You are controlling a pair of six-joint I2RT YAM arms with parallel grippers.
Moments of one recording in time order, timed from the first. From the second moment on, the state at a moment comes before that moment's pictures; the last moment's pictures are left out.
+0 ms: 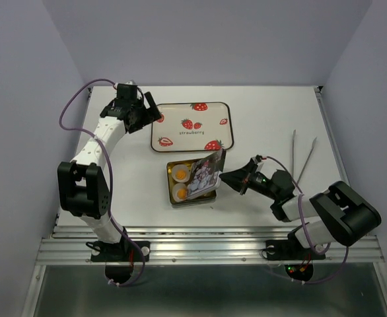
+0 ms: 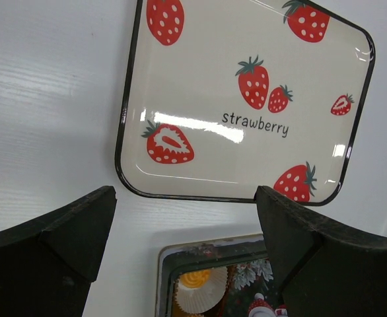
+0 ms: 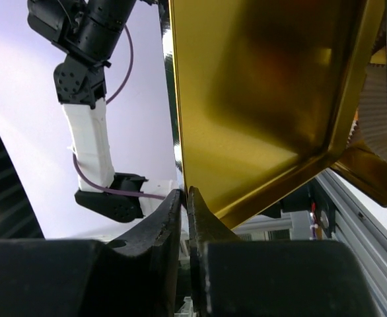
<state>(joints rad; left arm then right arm) -0.17 1.66 1.42 -0.53 0.05 -0.56 0.51 1.43 0.17 1.32 -0.56 1.80</state>
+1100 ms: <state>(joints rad) -0.23 1.72 1.40 -0.50 0.05 -0.55 0.37 1.37 0.39 0.40 -0.84 1.33</state>
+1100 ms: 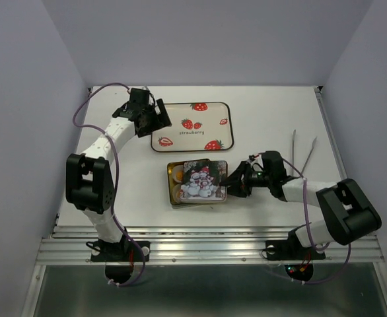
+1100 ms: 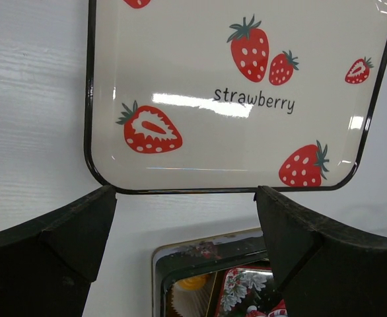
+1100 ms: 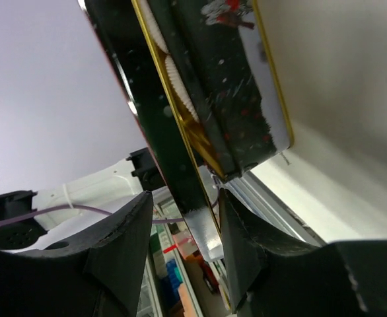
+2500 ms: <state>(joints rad) -0.24 1.55 1.00 -0.47 0.23 -0.58 0.43 1.70 0.93 -0.13 -0.82 0.82</state>
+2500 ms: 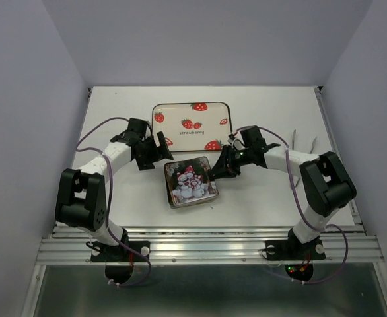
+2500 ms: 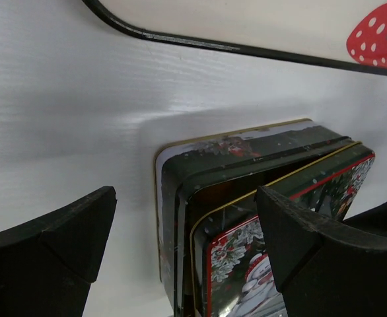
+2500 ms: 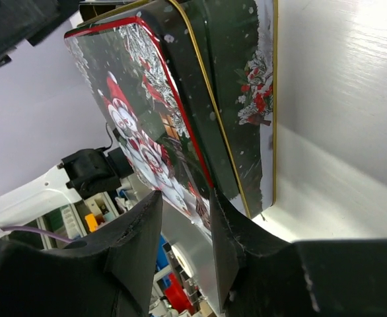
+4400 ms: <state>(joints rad) -0.33 1.28 0.71 -0.43 0.32 -0.73 0.63 1.71 1.15 -0.59 -0.62 0.58</state>
